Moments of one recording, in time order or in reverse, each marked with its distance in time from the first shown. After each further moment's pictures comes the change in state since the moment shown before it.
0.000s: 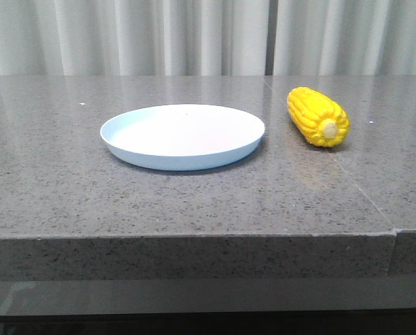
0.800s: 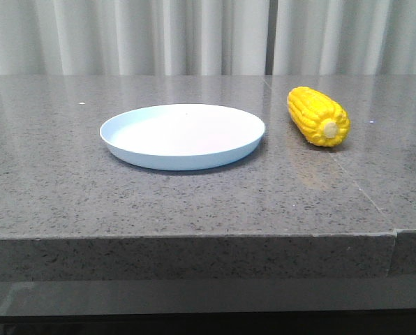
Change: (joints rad) left arm 0.000 -0.035 0.014 0.000 -0.002 0.000; right arm 0.018 0.813 -0.395 0.237 0.238 0.000
